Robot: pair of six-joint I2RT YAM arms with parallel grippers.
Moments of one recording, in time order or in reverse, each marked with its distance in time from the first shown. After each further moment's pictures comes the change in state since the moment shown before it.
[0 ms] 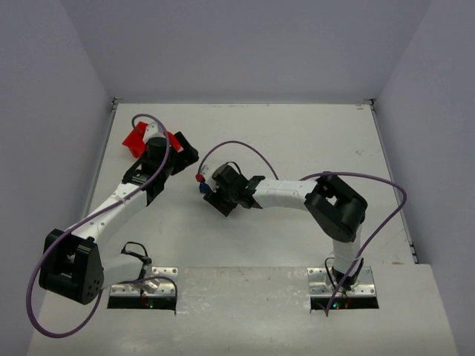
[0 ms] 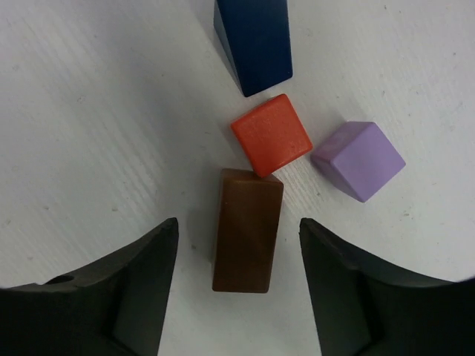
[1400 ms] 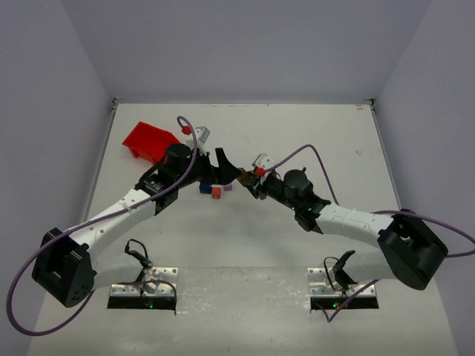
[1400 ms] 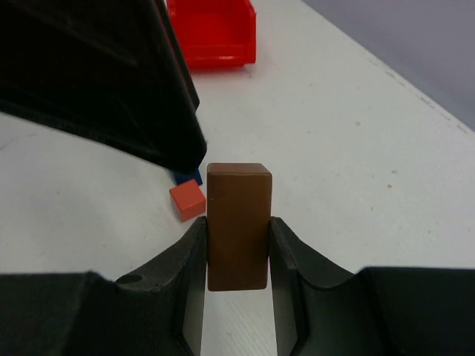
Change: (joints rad) left arm -0.235 -0.026 0.005 0.120 0.428 0.140; right arm -0.178 -0.591 -0.648 0.792 -0.196 -0.056
